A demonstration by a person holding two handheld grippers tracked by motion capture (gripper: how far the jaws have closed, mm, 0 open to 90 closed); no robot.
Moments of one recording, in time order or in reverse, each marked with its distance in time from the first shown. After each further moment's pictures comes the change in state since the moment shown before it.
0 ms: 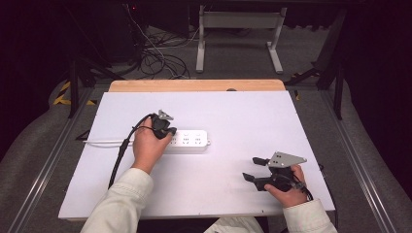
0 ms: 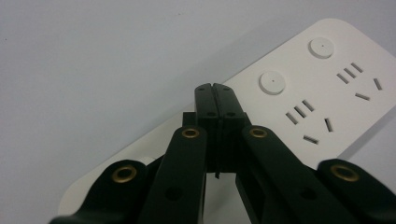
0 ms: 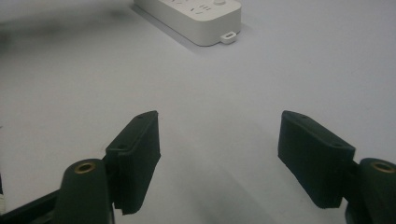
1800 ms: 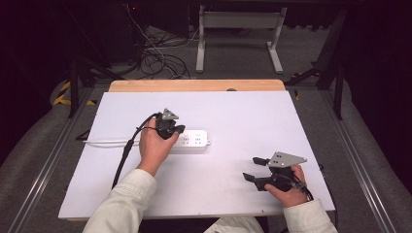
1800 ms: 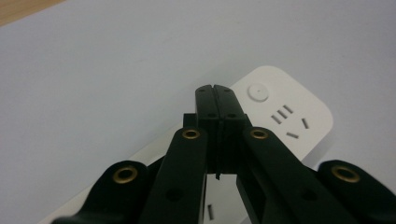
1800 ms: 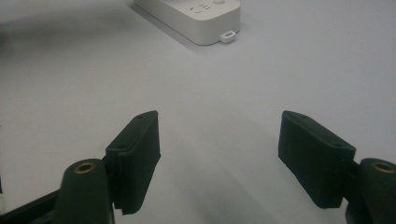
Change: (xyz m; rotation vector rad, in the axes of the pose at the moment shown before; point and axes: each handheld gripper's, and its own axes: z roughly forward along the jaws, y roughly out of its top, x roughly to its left) left arm -0.024 0.011 -0.002 -0.119 -0.063 0.050; right arm -0.001 0.000 0.000 0.003 0.000 0.000
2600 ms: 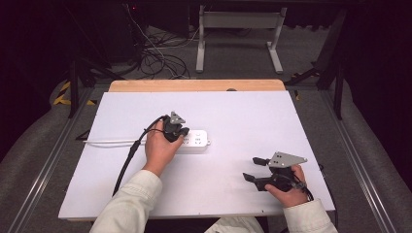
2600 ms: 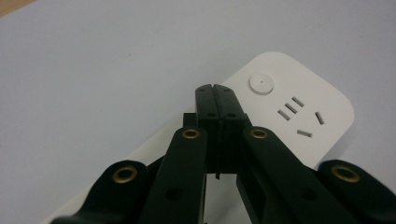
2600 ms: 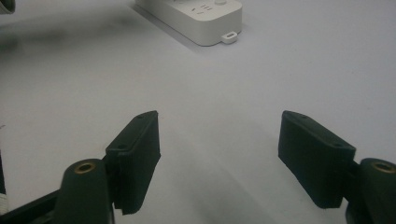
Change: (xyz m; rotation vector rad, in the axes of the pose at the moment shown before) left arm -0.005 -0.004 0.017 0.033 0.022 0.034; right arm 0.000 0.000 -0.001 -0.003 0.005 -0.001
